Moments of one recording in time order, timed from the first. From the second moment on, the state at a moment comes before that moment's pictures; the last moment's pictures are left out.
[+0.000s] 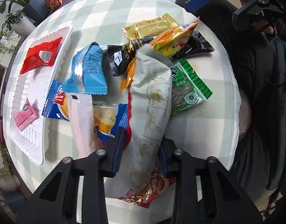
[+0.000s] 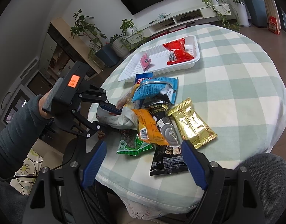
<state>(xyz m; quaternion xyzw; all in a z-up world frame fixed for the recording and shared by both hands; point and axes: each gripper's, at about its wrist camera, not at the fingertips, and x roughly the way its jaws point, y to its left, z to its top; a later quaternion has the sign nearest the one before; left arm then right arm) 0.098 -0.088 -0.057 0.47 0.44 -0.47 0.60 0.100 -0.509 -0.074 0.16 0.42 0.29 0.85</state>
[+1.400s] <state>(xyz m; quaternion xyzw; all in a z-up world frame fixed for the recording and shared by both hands) 0.082 -0.020 -0.006 0.26 0.41 -0.44 0.75 0.126 -0.440 -0.066 -0.06 0.42 0.27 0.86</state>
